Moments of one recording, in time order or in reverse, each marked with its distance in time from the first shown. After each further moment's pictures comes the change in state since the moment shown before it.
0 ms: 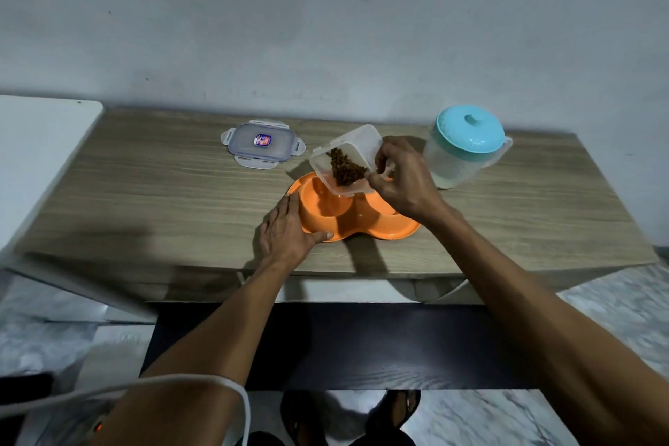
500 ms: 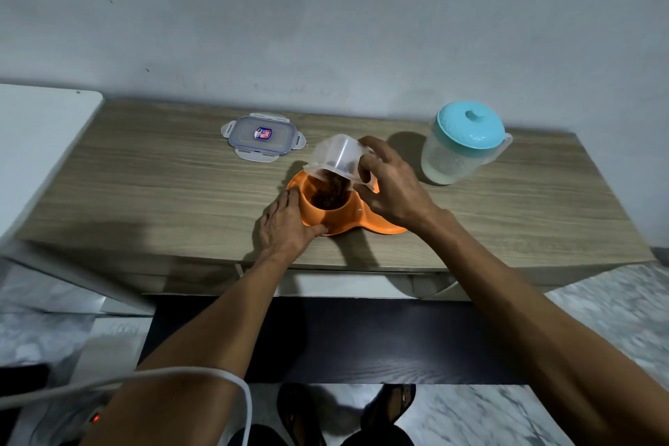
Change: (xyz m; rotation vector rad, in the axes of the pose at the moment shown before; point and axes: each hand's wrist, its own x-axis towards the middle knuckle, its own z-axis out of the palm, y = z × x) left_hand 0.002 0.000 0.002 -0.019 0.005 -0.006; right_hand -0.014 -0.011 0.010 -0.223 -0.124 -0.222
